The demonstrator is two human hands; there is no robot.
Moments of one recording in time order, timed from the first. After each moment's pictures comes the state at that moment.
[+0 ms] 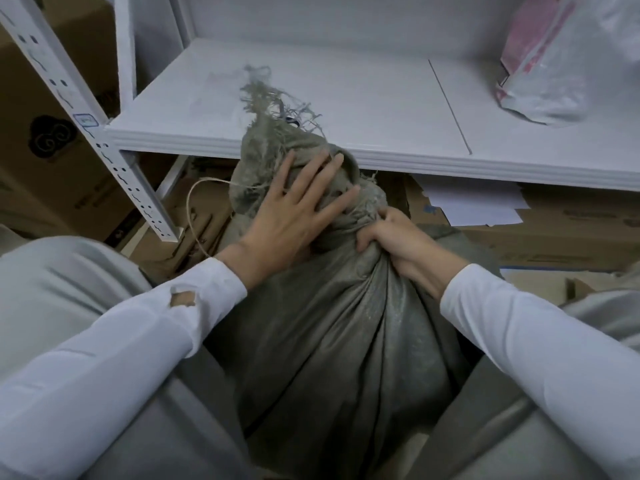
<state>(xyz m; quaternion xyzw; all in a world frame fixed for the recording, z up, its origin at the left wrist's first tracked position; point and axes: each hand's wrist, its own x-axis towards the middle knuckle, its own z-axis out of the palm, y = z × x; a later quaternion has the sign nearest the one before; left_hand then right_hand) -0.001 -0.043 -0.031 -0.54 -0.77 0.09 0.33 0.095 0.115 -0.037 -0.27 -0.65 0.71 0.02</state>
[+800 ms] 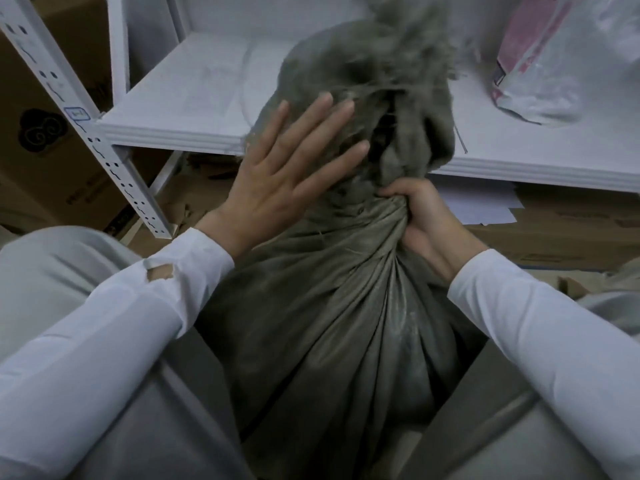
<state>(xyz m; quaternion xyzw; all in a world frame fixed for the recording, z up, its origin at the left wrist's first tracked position) -0.020 -0.034 -0.003 -0.52 -0.62 -0.10 0.58 0.099 0.129 -0.003 -0.19 -0.44 0.88 0.07</state>
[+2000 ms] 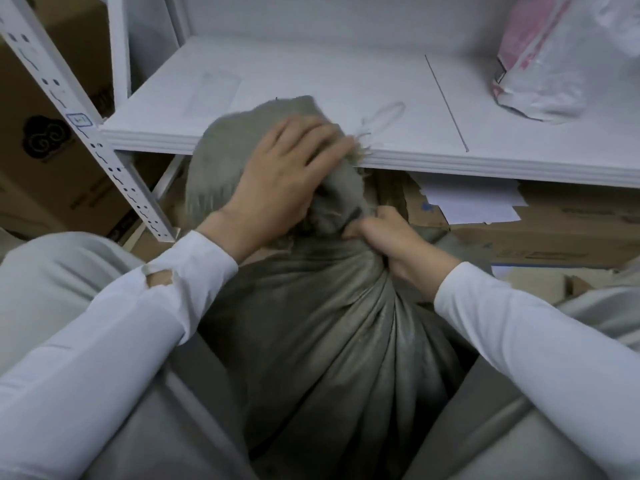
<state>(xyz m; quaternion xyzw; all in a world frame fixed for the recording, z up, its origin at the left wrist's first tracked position) -0.018 -0.037 0.009 -0.57 -0.74 -0.06 0.35 0.091 0.108 -0.035 -0.32 -0.72 0.62 0.02</state>
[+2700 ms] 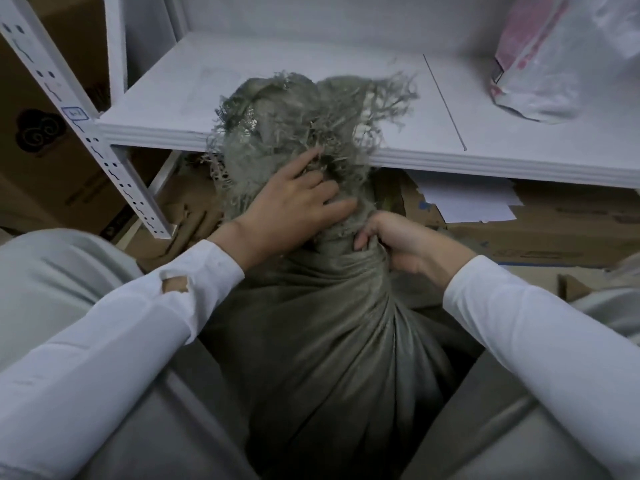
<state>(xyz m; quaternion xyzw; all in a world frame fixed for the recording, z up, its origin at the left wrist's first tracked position) -0.011 -0.033 -0.022 -0.62 -0.67 0.03 0.41 0.104 0.113 -0.021 -0.27 -0.63 0.71 -0.16</state>
